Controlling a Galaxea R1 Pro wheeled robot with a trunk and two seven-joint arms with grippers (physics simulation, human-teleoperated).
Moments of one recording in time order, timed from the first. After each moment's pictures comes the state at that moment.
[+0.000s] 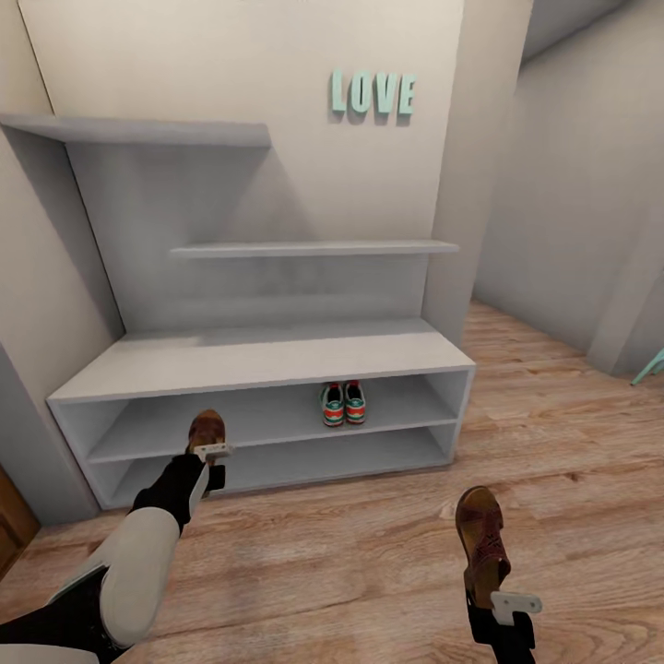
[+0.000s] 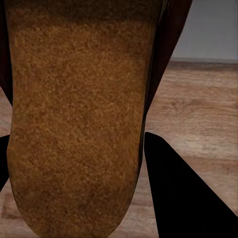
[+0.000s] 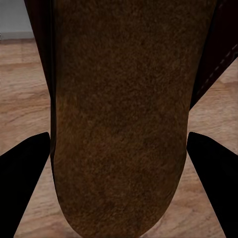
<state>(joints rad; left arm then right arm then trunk) -0.88 -0.05 0.55 -0.44 -0.47 0.53 0.07 -0.39 -0.08 -0.15 -0.21 0.14 -0.51 -0.09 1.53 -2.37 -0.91</state>
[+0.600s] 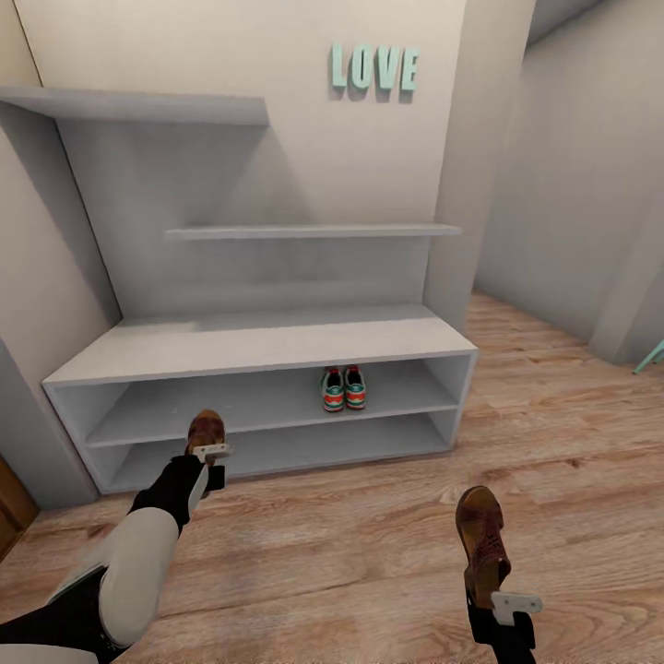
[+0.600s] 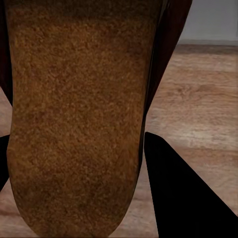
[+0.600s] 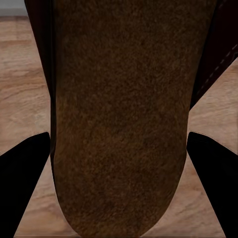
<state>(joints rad) -0.88 -0.05 0.55 -0.44 -0.47 0.52 0.07 -0.39 -0.08 -0.15 -0.21 0.13 -0.51 -0.09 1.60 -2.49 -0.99</state>
